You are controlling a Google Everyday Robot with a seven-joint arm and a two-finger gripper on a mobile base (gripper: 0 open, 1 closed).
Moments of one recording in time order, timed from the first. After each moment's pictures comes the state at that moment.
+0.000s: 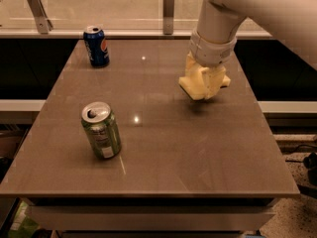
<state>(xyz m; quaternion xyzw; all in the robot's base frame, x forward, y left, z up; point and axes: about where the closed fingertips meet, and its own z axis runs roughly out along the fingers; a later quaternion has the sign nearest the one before) 0.581 -0.117 0.868 -0.87 0.48 -0.05 0.07</state>
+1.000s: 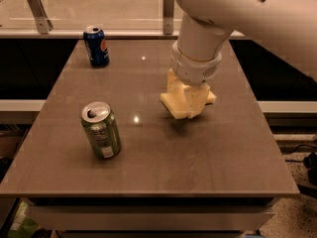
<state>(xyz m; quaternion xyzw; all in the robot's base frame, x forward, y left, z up) 0.515 -0.064 0.869 -0.88 0.47 -0.03 0.08</state>
